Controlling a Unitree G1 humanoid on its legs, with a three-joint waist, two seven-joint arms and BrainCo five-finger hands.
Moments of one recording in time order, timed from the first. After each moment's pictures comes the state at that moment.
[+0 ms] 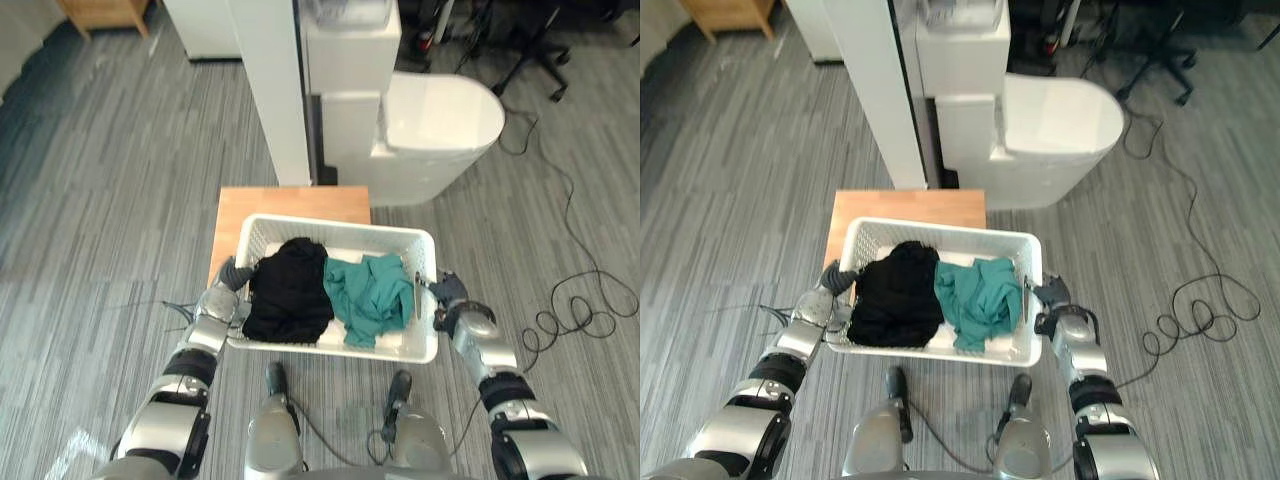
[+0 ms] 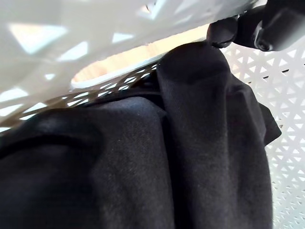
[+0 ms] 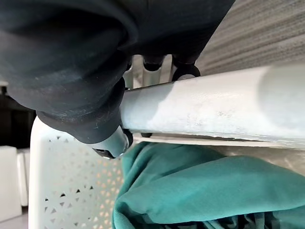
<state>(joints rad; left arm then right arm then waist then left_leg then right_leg) -0.42 0.30 -0.04 0.78 0.24 0.04 0.06 -0.31 -0.20 -0.08 0.64 0.21 0.09 0.04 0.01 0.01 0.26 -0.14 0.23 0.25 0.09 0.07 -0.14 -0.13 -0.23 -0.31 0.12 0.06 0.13</state>
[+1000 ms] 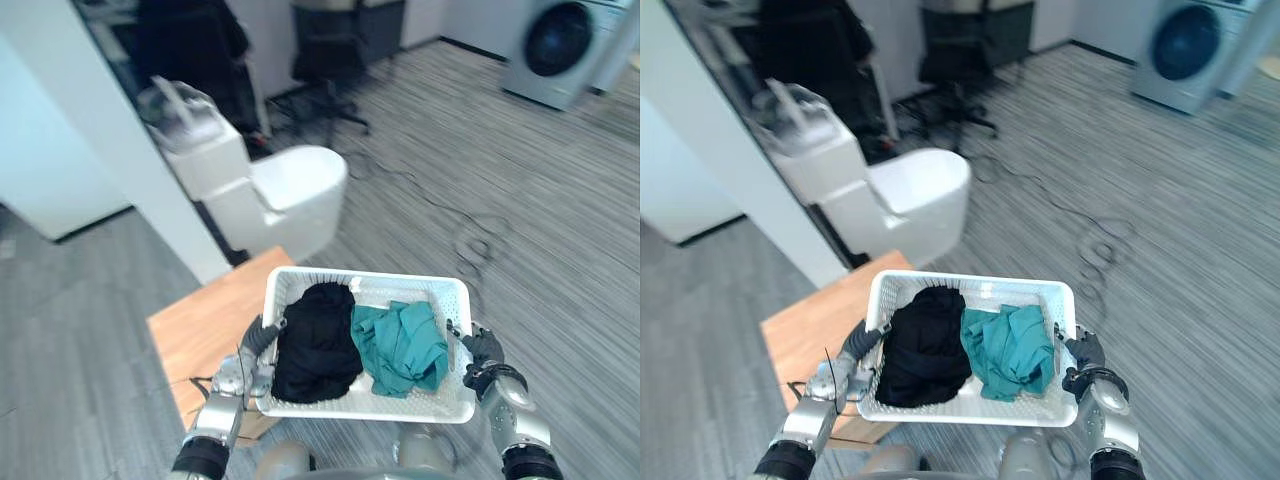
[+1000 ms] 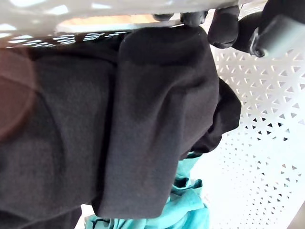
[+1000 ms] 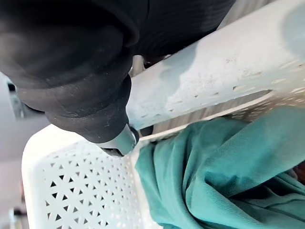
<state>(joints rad) -0.05 0.16 -0.07 0.43 0.02 0.03 -0.04 -0.01 -0.11 -0.28 0.46 0.30 0.07 0.07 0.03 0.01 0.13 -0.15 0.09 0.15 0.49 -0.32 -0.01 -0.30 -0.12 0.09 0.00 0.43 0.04</state>
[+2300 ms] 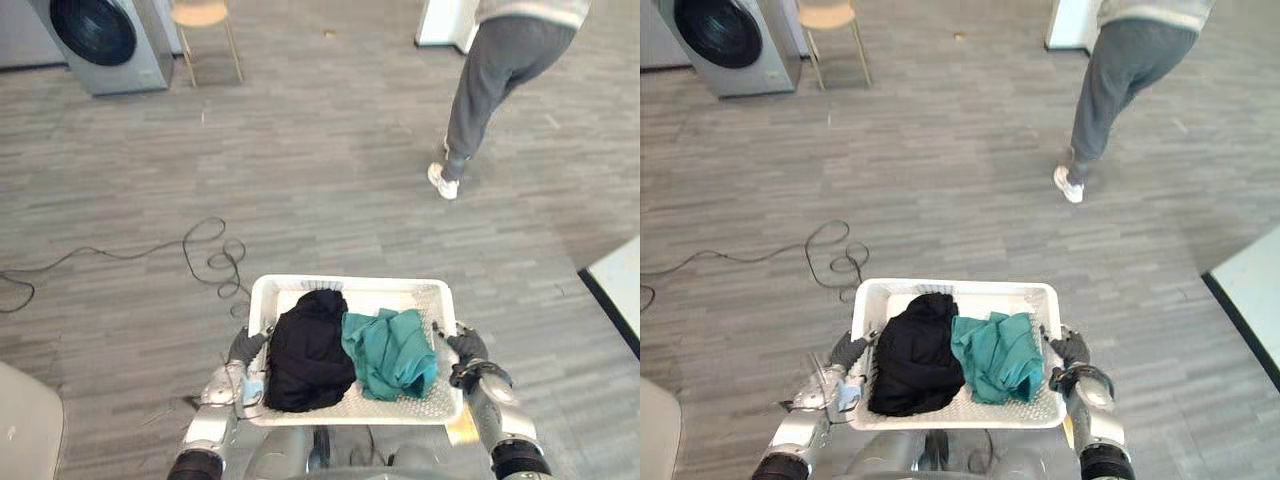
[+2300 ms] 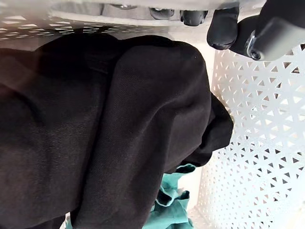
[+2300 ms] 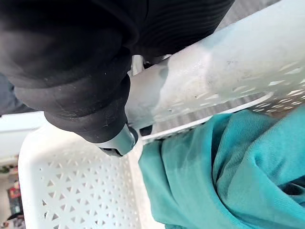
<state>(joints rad) 0.07 0.18 -0.03 0.35 -0.07 0.06 0.02 -0.03 -0.11 -0.18 0.53 0.27 0.05 0.09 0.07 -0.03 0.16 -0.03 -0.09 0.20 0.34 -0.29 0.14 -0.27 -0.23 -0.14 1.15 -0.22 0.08</state>
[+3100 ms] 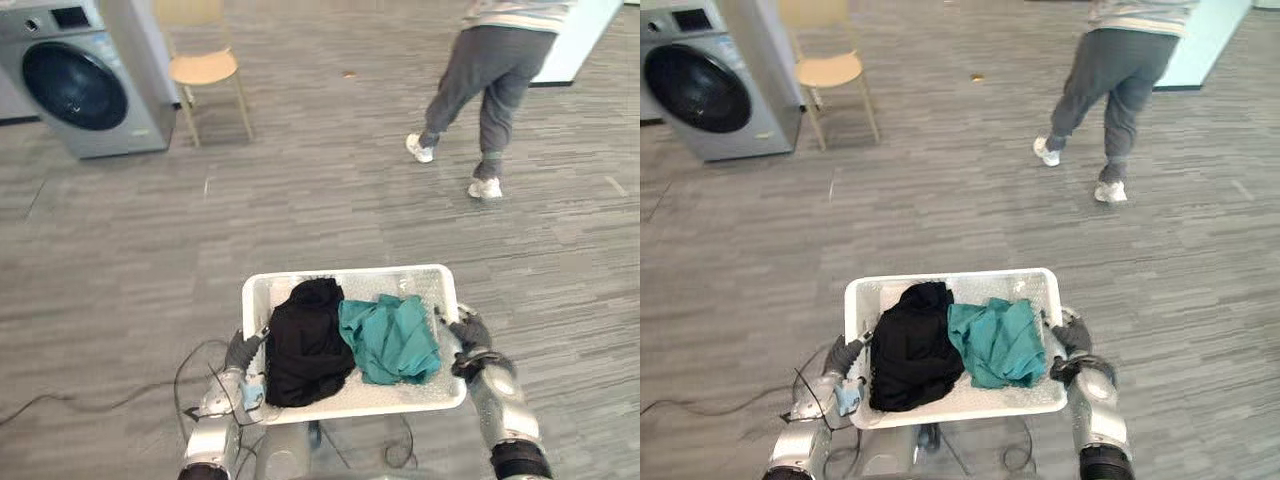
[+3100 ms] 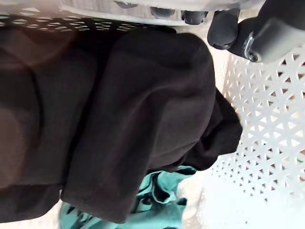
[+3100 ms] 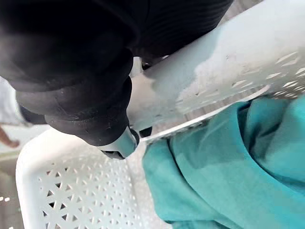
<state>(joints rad) 0.05 0.08 0.05 0.36 -0.10 0.05 0.03 -0.04 -0.10 -0.22 0.41 0.26 0.05 0.06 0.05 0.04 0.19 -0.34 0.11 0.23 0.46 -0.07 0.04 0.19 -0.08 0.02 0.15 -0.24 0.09</state>
